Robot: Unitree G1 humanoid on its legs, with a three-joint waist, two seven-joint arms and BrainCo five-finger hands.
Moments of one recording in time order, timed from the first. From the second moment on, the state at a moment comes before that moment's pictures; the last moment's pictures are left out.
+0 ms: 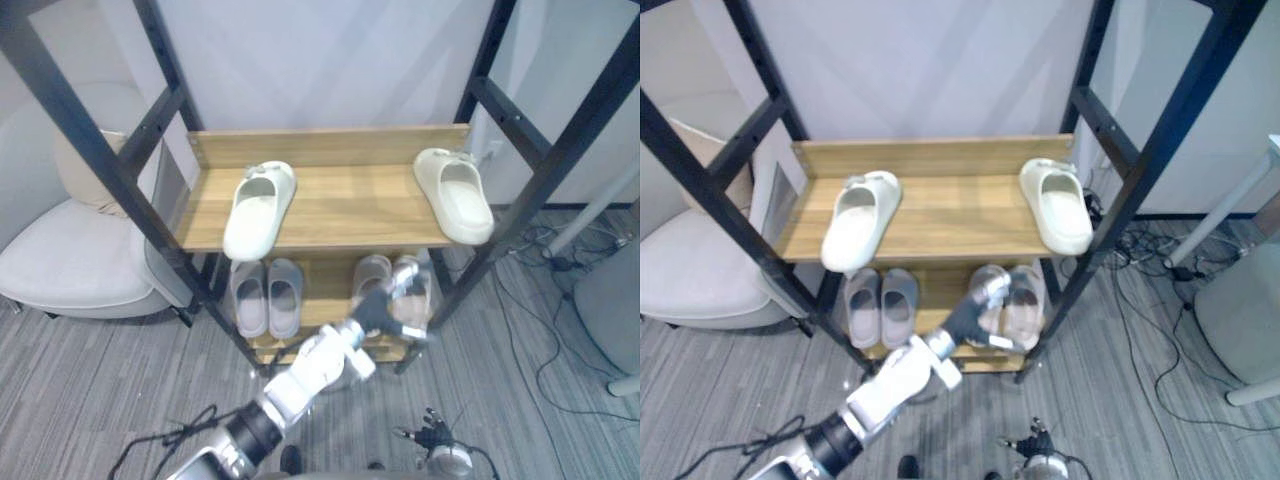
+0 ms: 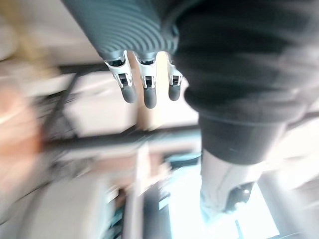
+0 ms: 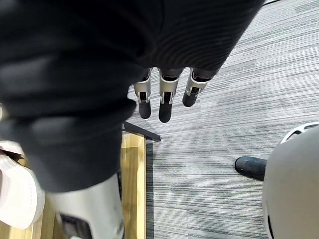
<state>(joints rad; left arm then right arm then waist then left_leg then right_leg) -0.37 0.11 -0.61 0.09 -0.16 -0.19 0.04 0.08 -0.04 -0.07 0.92 -0.08 -0.06 -0.16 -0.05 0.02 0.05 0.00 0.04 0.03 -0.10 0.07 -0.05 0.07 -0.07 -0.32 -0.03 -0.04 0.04</state>
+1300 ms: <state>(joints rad) -0.76 0.66 -0.20 0.46 0.09 -0.15 0.19 0.15 -0.04 -0.07 0.85 -0.08 -0.06 -0.10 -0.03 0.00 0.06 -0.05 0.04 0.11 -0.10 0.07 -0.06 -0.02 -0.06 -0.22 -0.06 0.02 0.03</state>
